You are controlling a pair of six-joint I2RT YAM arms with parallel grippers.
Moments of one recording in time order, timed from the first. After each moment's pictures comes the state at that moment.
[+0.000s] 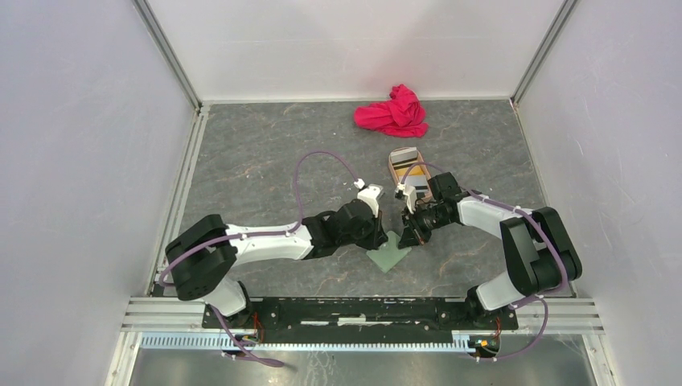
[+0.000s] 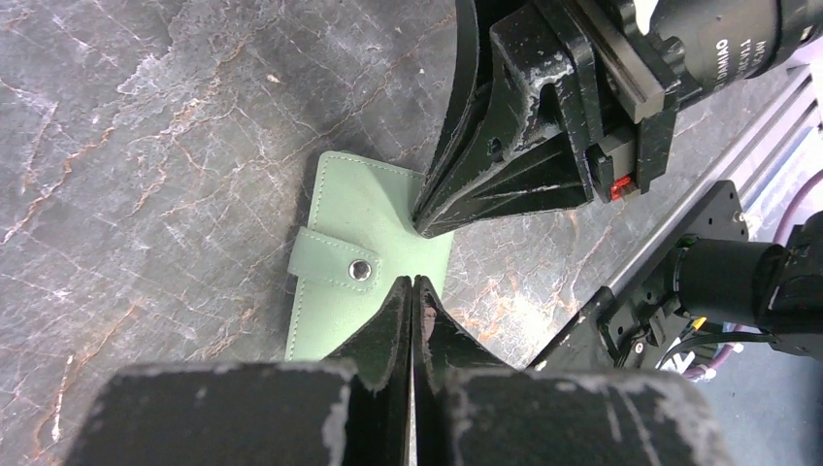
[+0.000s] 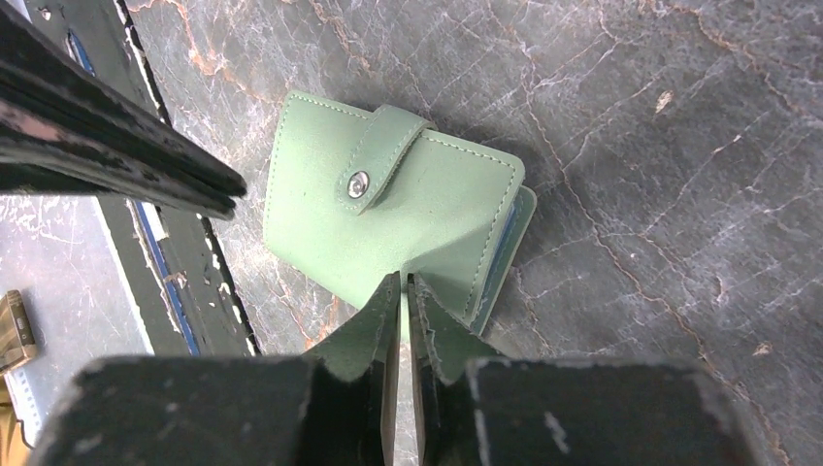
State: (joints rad) left arm -1.09 1.57 0.85 0.10 -0.07 -0.67; right arm 0.30 1.52 0.68 -0.42 -0.83 -0.42
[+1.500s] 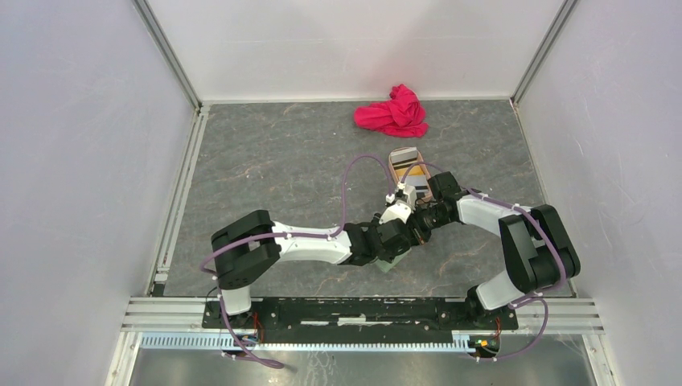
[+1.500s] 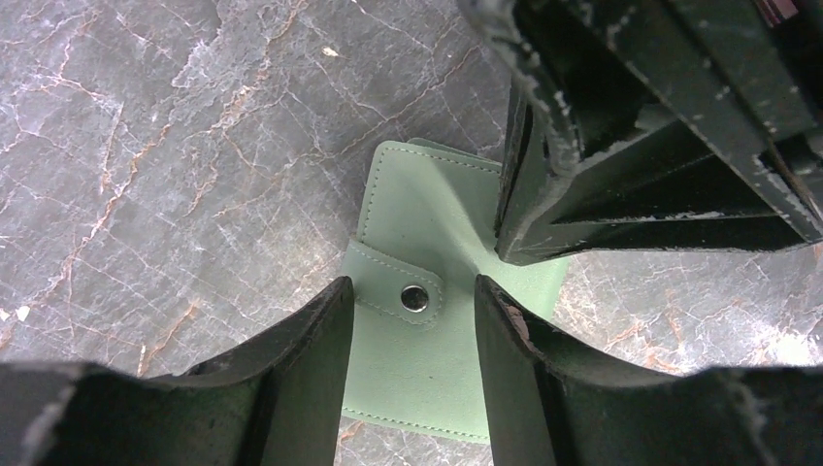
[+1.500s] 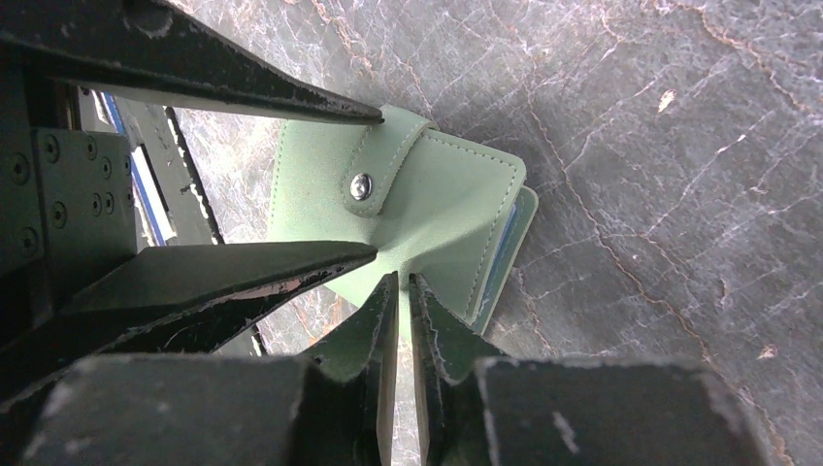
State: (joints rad) left arm -1.24 1.83 1.11 -0.20 -0.43 -0.53; right arm 0.30 1.54 0.69 -0.44 -0.84 -0.42
